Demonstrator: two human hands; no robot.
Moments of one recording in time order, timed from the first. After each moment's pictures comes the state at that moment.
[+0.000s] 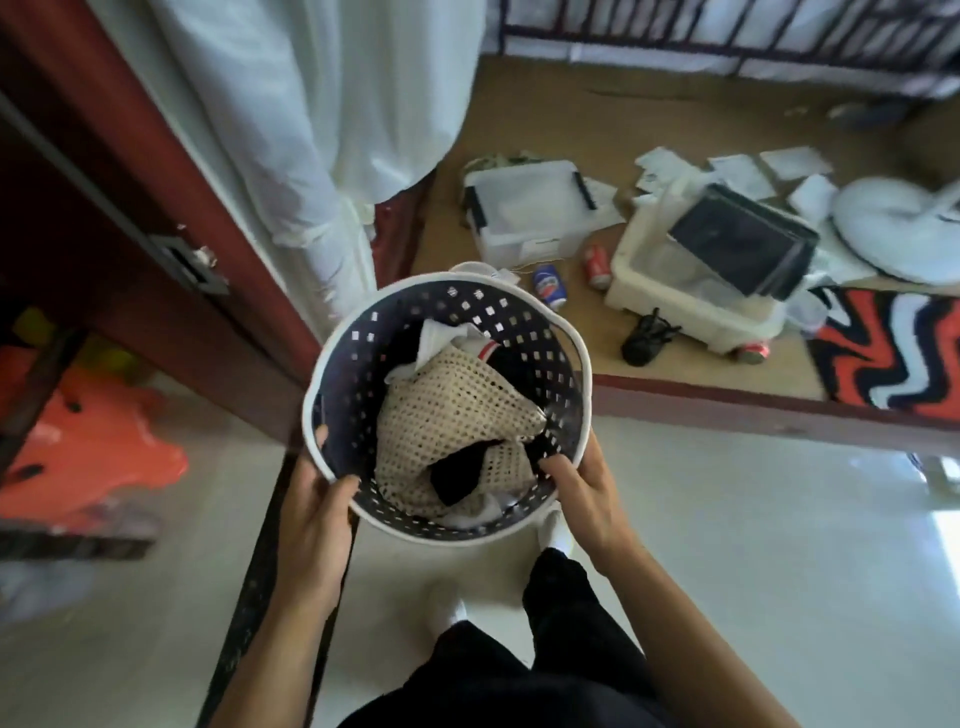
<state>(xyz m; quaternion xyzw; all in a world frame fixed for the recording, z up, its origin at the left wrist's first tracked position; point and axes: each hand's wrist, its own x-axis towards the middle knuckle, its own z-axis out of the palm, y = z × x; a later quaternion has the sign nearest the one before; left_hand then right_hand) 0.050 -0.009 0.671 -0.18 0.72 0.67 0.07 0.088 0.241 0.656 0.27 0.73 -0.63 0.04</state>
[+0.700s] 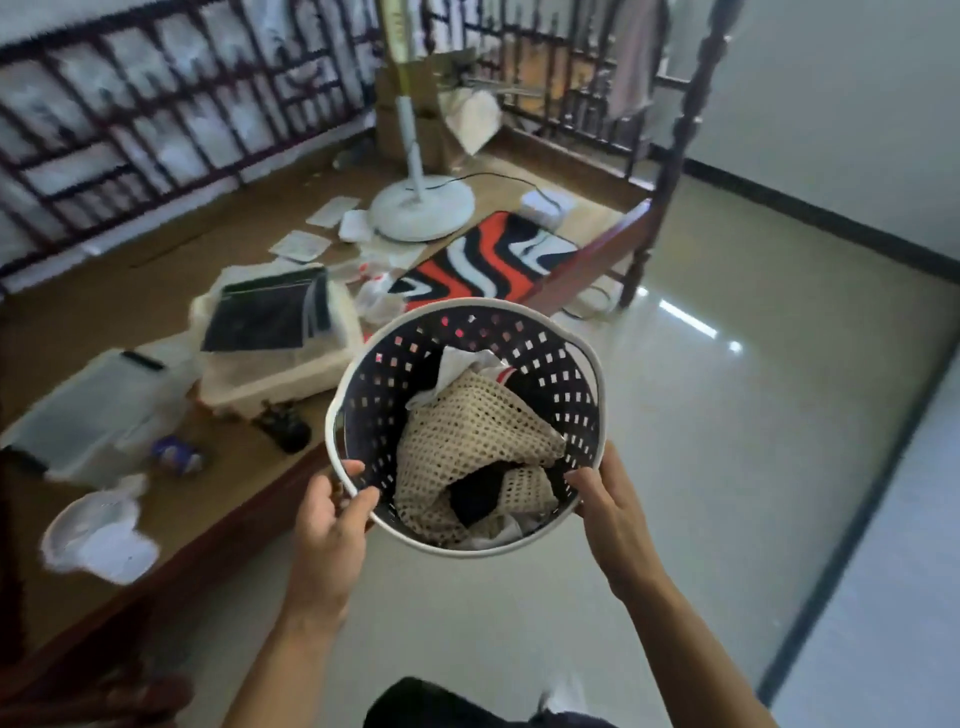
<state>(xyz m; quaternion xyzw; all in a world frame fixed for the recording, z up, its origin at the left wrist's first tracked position) 0.234 0.419 0.724 0.20 0.73 0.57 0.31 0.451 0.543 0.709 0.52 0.50 -0.62 -0.32</state>
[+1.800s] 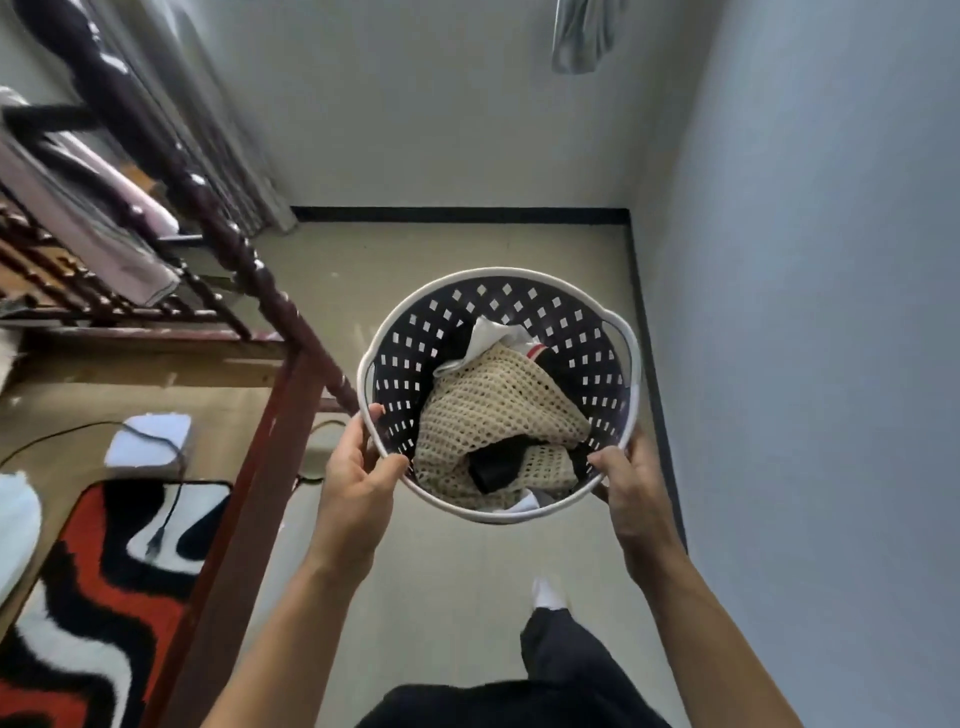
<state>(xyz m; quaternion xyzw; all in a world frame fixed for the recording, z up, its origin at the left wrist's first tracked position) 0.583 1.212 0.746 0.48 0.57 0.39 0.54 0.811 1.140 0.716 0.65 0.26 -0.46 -0.54</state>
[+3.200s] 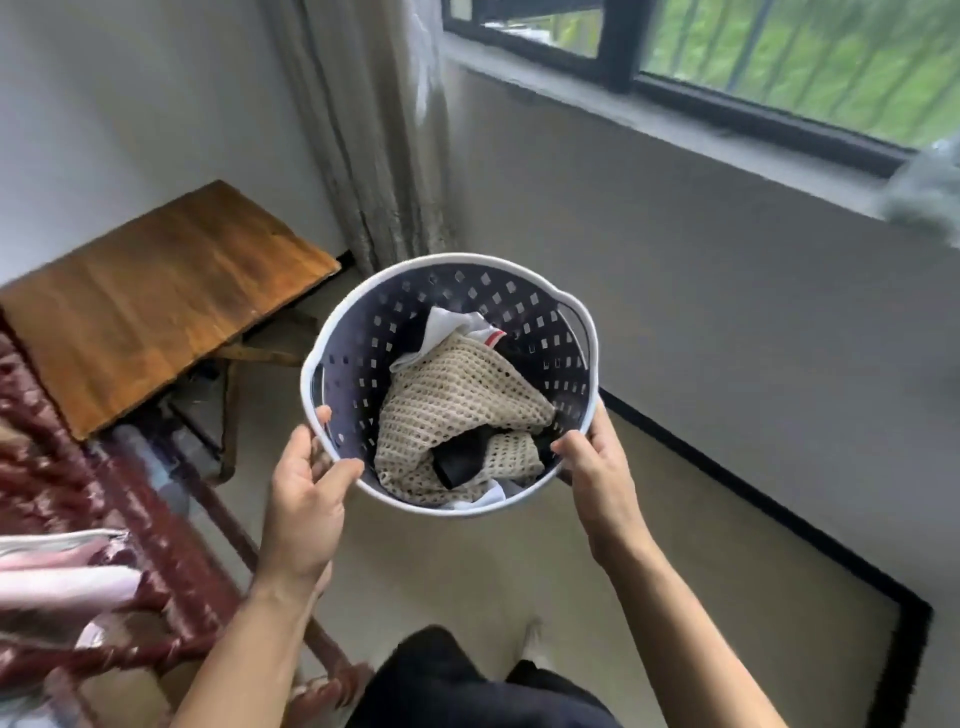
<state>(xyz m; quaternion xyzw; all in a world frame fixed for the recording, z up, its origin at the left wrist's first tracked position) 0.521 2.116 0.754 0.25 0.68 0.60 0.35 0.743 2.216 0.741 0.49 0.47 -0.62 -0.40</state>
